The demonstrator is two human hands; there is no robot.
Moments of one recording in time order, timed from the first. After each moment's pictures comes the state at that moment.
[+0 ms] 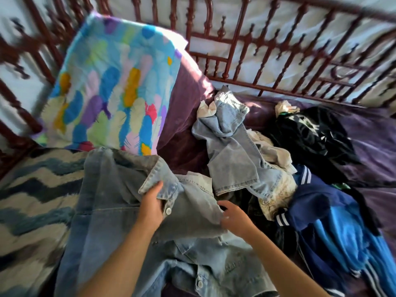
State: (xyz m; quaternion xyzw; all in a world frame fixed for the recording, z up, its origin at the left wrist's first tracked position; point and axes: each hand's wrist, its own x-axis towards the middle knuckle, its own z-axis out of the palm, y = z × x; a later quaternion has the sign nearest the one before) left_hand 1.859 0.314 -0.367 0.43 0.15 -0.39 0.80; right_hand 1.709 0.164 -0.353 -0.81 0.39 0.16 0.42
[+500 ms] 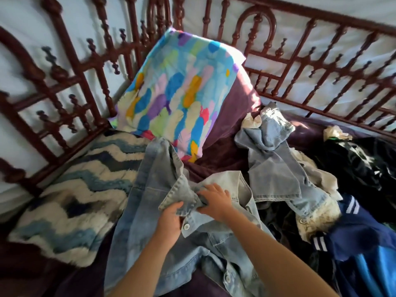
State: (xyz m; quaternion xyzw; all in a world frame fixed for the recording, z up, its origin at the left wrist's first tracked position) left_hand 1.820 0.418 -0.368 0.50 0.20 -0.34 0.77; right_hand 1.811 0.266 -0.362 -0.96 0.10 0.22 0.13
